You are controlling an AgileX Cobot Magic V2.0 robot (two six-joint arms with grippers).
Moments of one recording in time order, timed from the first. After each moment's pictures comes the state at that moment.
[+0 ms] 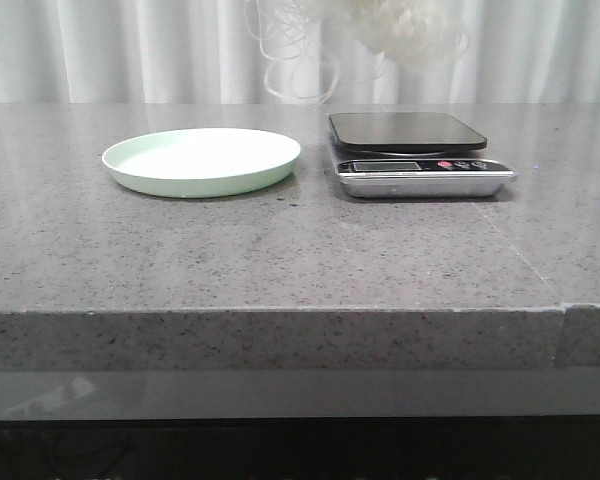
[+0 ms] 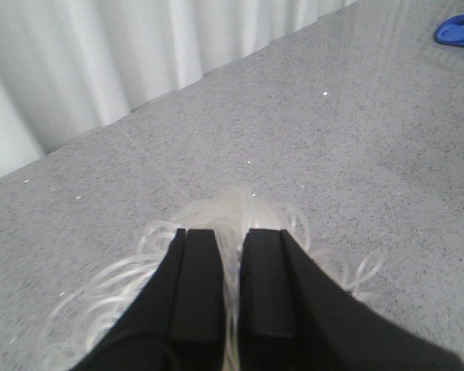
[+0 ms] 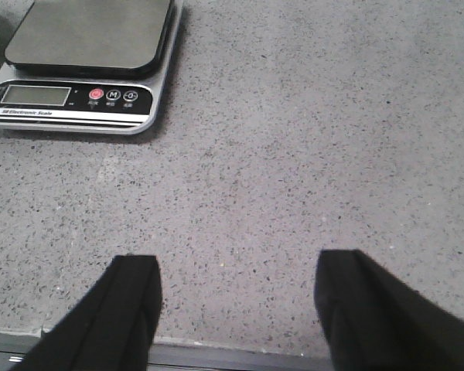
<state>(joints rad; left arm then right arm) -0.63 1.98 -2.13 -0.11 0.63 0.14 0.04 0.59 -0.58 0.09 0.59 -0.04</state>
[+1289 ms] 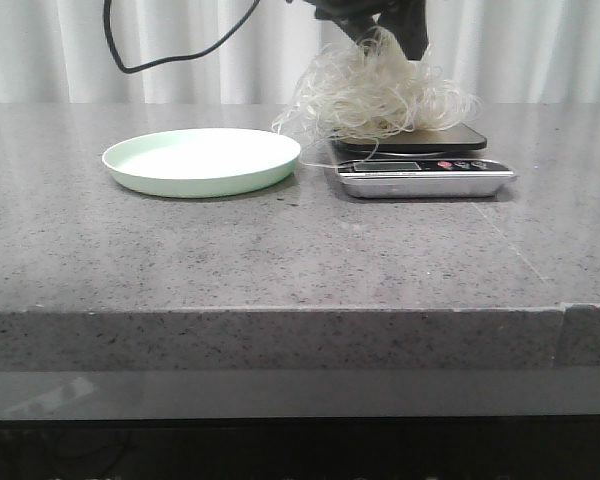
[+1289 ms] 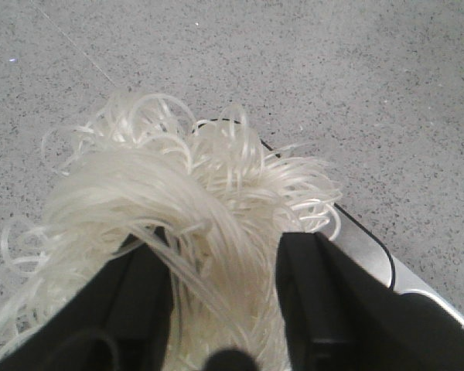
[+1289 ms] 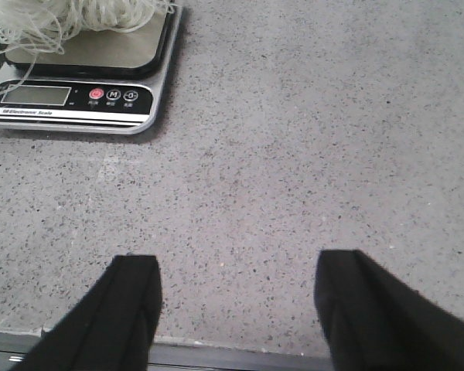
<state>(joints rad) -0.64 2.25 -2.30 -0.16 0.82 0.14 0.04 0.59 -0.58 0.09 0.59 -0.04</state>
